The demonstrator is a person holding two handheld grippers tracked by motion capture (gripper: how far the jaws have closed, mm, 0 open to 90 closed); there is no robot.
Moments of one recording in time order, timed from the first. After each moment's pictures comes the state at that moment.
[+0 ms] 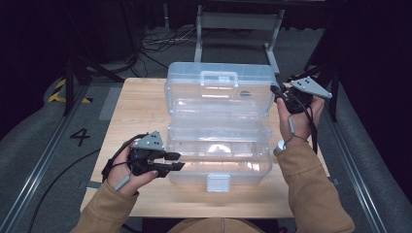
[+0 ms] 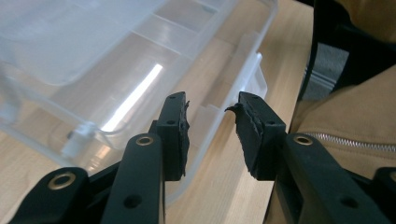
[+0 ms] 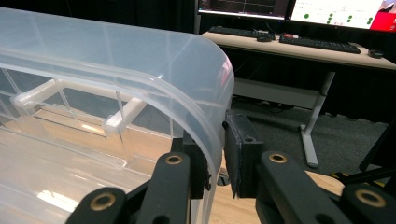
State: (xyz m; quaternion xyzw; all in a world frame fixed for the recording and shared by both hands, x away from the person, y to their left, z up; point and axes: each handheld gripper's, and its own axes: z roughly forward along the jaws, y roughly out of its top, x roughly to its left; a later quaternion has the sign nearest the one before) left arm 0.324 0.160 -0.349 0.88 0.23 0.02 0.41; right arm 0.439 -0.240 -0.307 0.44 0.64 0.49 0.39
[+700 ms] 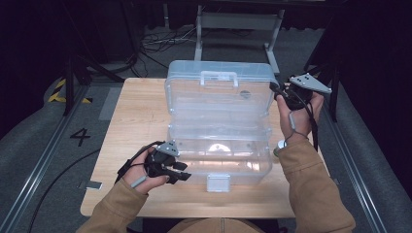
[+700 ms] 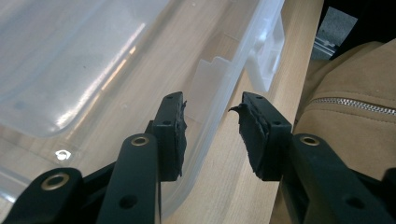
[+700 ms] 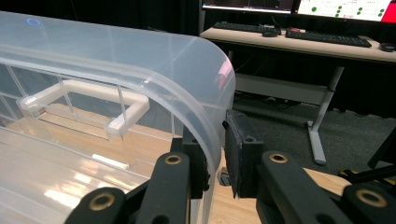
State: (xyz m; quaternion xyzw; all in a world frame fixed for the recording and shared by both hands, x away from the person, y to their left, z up) left arm 0.341 0.139 -0.395 0.91 0.23 -0.03 0.35; right arm 0.449 -0.242 -0.307 0.45 0.65 0.49 0.37
